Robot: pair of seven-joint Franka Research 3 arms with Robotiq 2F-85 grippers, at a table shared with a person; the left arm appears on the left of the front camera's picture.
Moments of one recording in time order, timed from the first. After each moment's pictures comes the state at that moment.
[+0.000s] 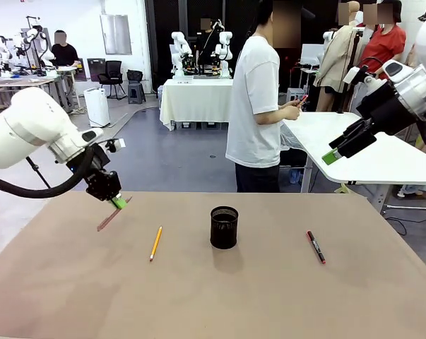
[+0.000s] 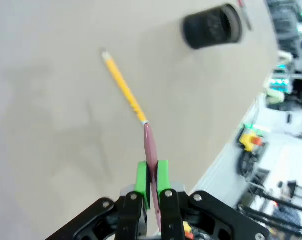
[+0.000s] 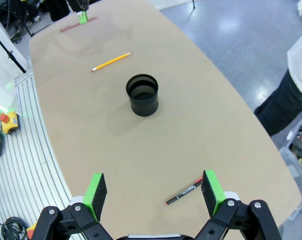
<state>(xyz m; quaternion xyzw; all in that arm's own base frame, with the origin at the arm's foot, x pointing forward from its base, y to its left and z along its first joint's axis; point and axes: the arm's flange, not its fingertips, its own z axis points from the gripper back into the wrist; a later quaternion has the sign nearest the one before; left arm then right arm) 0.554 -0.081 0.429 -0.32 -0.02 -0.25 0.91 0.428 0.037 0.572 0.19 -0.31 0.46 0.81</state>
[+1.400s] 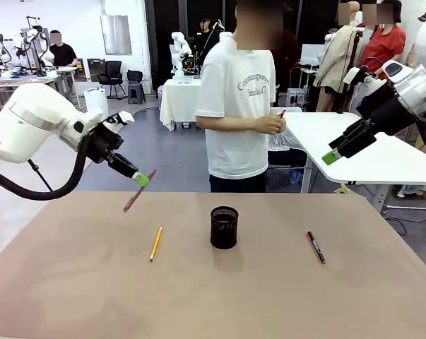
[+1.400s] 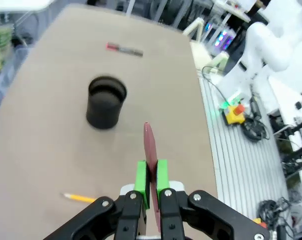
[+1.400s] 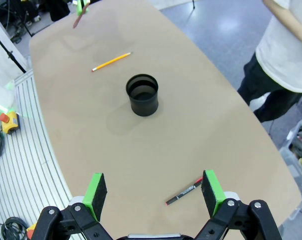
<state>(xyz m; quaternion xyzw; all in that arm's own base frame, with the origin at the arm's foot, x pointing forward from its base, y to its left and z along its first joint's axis) 0.560 -0.116 0.471 -0.43 -0.22 -0.55 0.68 0.428 0.037 0.572 0.19 -0.31 0.46 0.81</state>
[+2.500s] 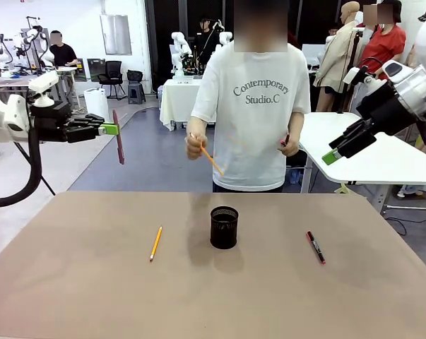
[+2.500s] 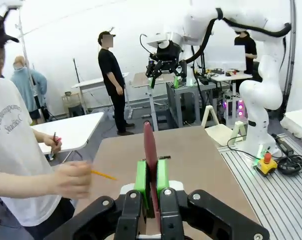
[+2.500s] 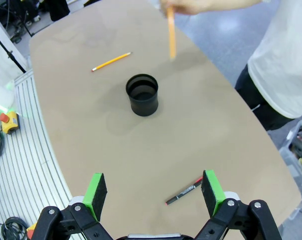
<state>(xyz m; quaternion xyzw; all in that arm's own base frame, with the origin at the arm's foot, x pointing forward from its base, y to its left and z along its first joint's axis) 0.534 -0.028 0.511 -0.47 -0.51 -0.55 0.47 0.428 0.037 0.572 0.19 -0.31 0.46 0.81</state>
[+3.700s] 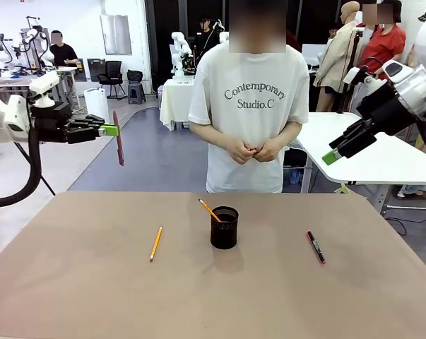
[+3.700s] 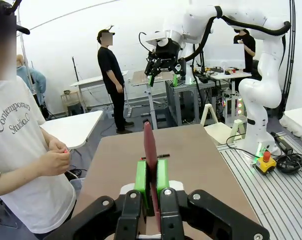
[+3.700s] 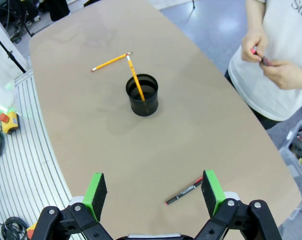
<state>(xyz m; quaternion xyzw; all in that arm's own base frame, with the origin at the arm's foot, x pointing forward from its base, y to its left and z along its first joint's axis) 0.534 -0.027 0.510 -0.47 -0.51 -0.55 0.47 0.428 0.037 0.572 0.19 -0.31 0.46 0.81</state>
